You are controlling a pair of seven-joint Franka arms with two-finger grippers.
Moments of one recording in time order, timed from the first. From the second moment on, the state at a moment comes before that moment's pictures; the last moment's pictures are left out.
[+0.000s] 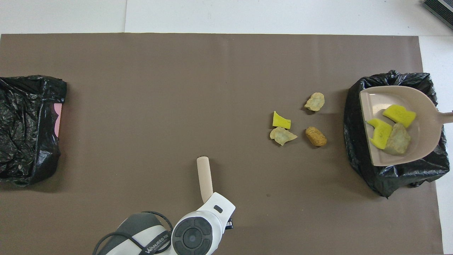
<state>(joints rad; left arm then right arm) -0.81 -0.14 -0.14 -2.41 -0.22 2.23 -0.88 -0.45 0.15 0.12 -1.69 -0.26 1.91 -1.89</state>
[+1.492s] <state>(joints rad) -0.80 -0.08 -0.10 -2.38 -0.28 2.25 -0.81 -0.43 0.03 0.13 -1.83 -0.87 2.20 -2.02</state>
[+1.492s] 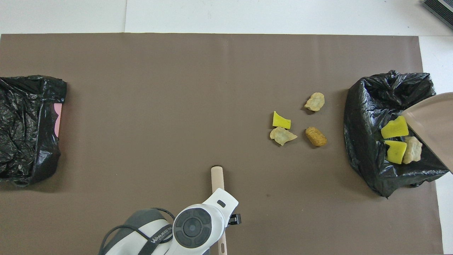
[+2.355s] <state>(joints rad) -0.25 -0.13 -0.09 -2.23 -0.07 2.04 -0.33 -0.41 0.02 0.19 -1.82 -0.68 2.18 -2.04</state>
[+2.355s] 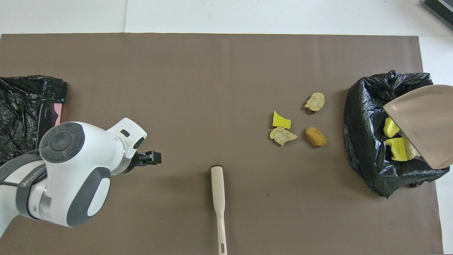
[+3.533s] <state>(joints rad) -0.02 -0.01 -0.09 -1.68 0.00 1.68 -0.01 -0.04 0.03 0.20 -1.86 -0.27 2.02 -1.22</state>
